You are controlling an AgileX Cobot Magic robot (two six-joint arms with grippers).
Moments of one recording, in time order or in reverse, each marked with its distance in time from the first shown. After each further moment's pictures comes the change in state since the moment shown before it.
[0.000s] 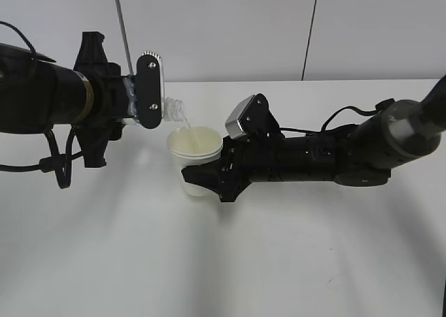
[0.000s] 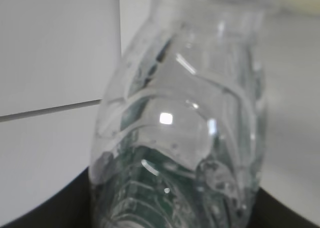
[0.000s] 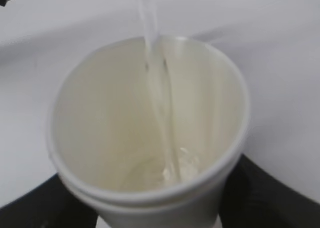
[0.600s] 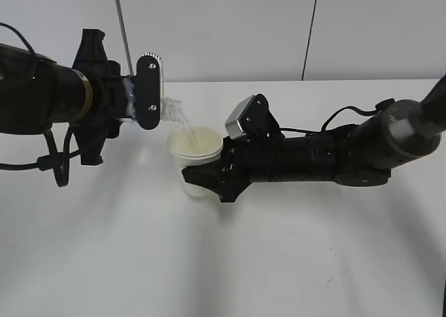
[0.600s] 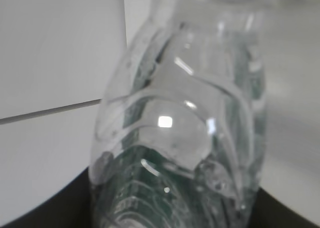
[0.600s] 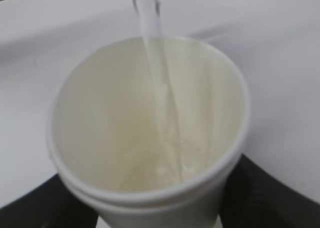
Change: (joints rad) left arm 0.000 0.000 0.000 0.041 0.017 0.000; right arm 0.000 0.000 0.000 0.000 0.002 0.001
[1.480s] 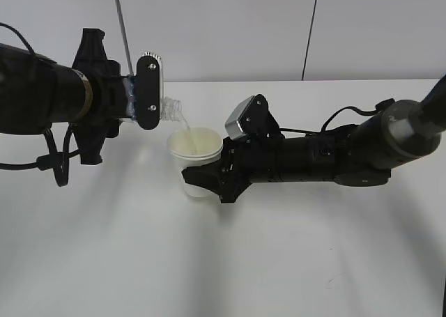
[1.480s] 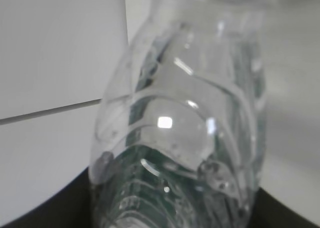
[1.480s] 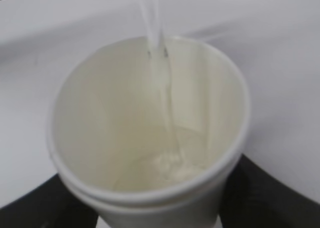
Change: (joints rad) left arm 0.000 0.000 0.000 0.008 0.004 0.000; right arm 0.000 0.000 0.000 -0.007 0.001 0.005
